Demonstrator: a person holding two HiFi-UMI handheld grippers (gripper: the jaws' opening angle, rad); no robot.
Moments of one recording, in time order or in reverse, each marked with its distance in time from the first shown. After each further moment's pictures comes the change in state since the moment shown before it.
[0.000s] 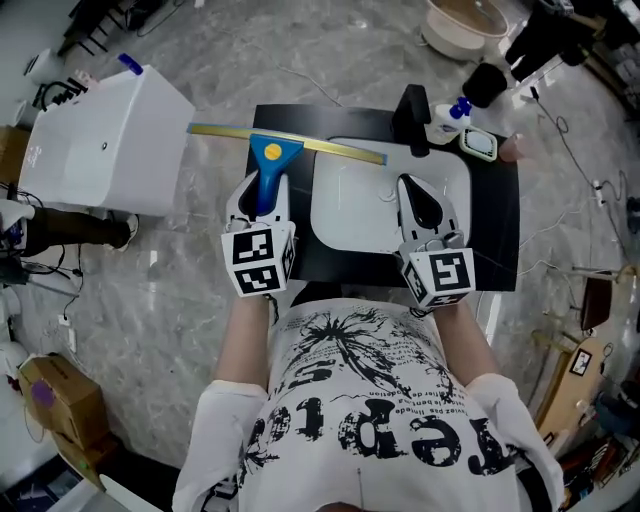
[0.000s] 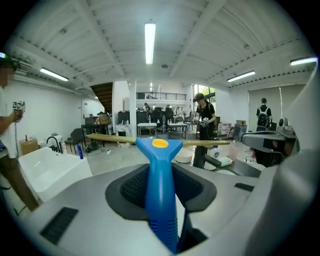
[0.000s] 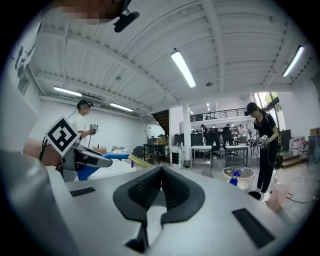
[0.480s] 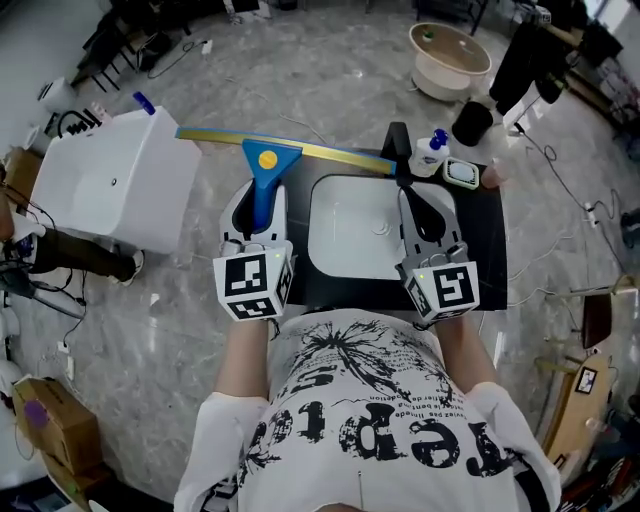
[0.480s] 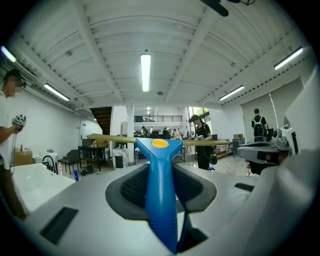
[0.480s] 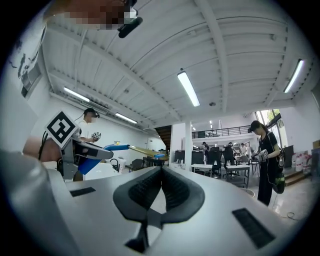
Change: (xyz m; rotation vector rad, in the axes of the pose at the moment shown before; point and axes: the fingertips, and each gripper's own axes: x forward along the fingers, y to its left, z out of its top) left arm -0.076 -0.022 0.104 0.043 -0.278 -0.014; right arm -0.046 0.006 0.087 -0.097 -0.179 0.009
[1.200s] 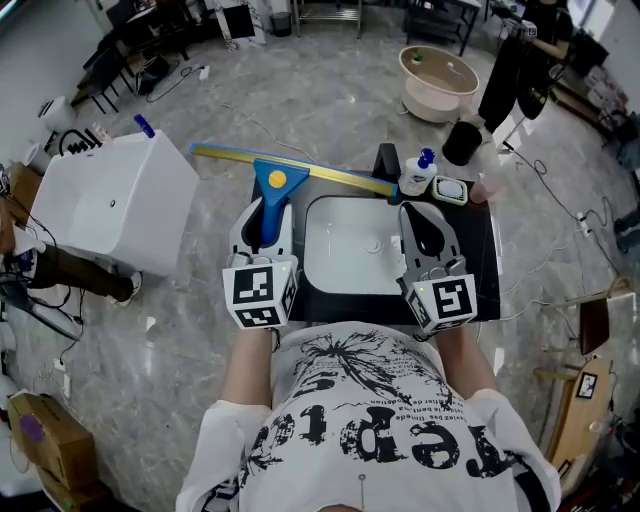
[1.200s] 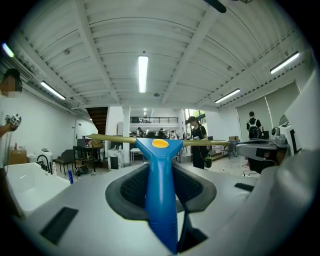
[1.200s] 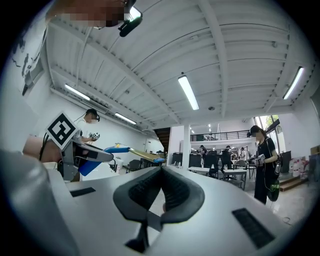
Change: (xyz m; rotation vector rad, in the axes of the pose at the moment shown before) left arm -0.008 -0.017 0.012 -0.003 -0.026 -0.051; right arm -0.021 -0.005 0.022 -0.040 -0.026 -0.025
